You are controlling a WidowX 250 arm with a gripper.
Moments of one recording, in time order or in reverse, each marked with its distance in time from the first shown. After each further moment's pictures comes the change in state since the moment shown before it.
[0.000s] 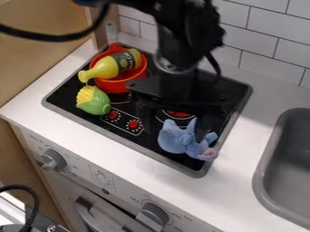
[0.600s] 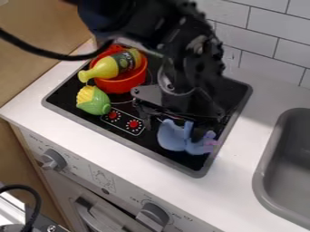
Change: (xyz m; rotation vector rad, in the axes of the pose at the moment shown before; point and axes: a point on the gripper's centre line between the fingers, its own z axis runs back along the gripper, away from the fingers) arm 0.017 0.014 -0.028 0.055 -0.137 -0.050
